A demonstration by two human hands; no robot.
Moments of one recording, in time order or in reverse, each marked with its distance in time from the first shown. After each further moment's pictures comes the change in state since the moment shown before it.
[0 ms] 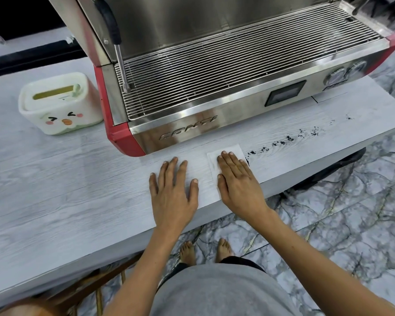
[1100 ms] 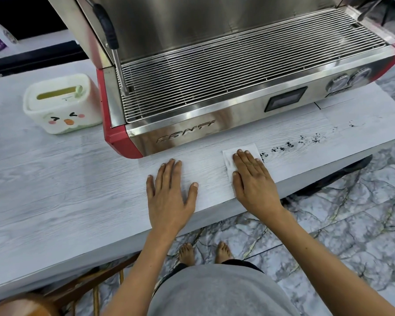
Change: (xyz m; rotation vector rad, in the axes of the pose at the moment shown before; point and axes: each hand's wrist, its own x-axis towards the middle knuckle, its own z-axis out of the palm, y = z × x) left_hand 0.001 0.004 -0.002 -0.007 -0.018 -0.024; right_hand 0.004 0.045 -0.011 -0.018 0.018 0.025
